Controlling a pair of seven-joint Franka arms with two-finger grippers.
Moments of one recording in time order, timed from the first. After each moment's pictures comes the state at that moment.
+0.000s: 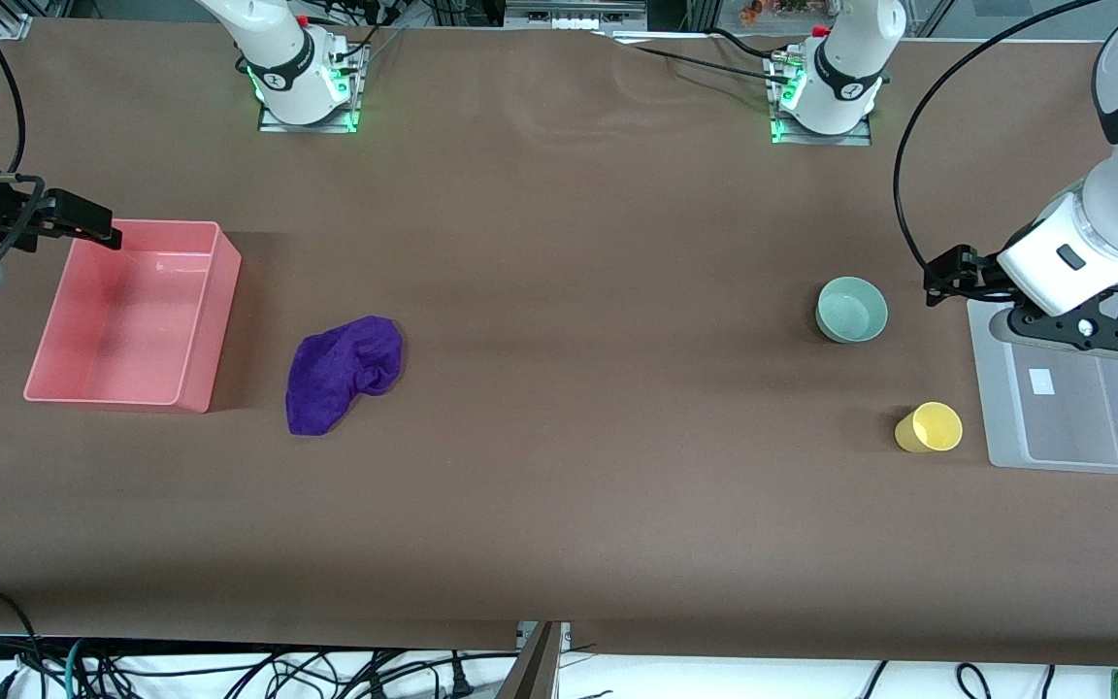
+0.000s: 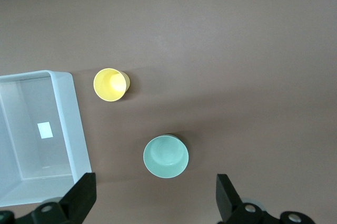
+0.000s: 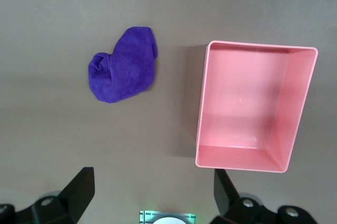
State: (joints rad) left arm 0.16 0.23 -0.33 -1.39 0.11 1.54 0.00; right arm 0.02 0.16 -0.01 -1.37 0.03 1.39 -0.02
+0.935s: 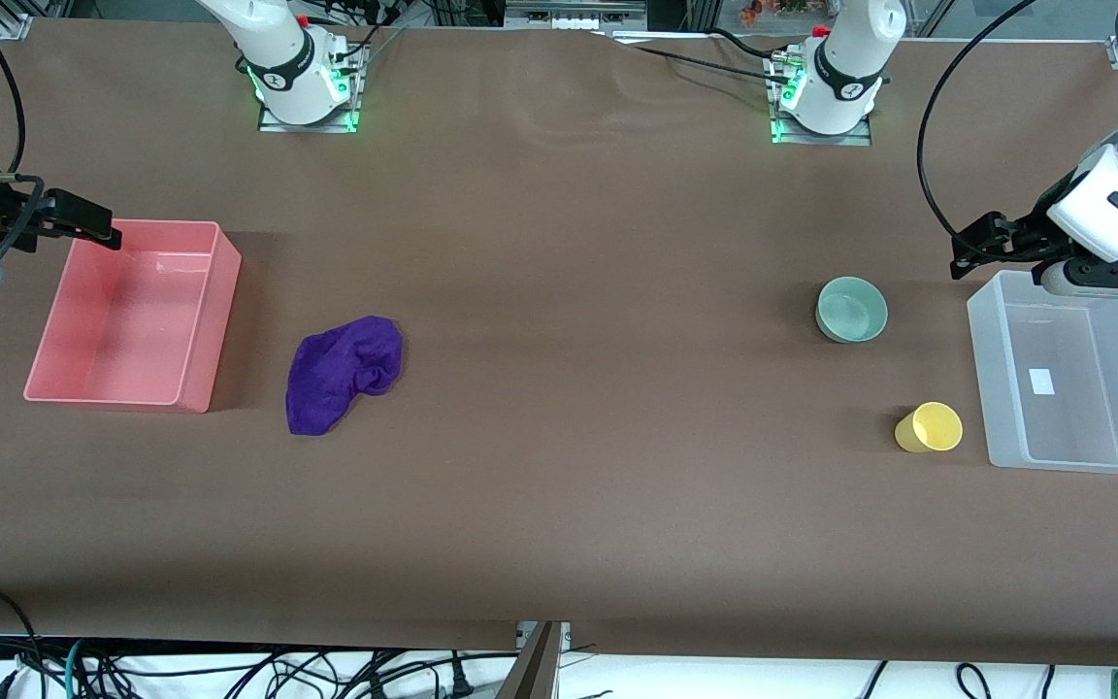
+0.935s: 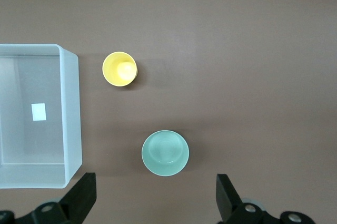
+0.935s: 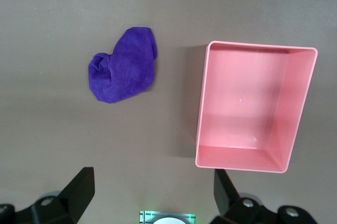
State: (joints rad) left arm -0.07 -0.01 0.04 -1.73 -0.01 1.73 0.00; right arm 0.02 0.16 -0.01 -1.37 0.03 1.39 -0.02
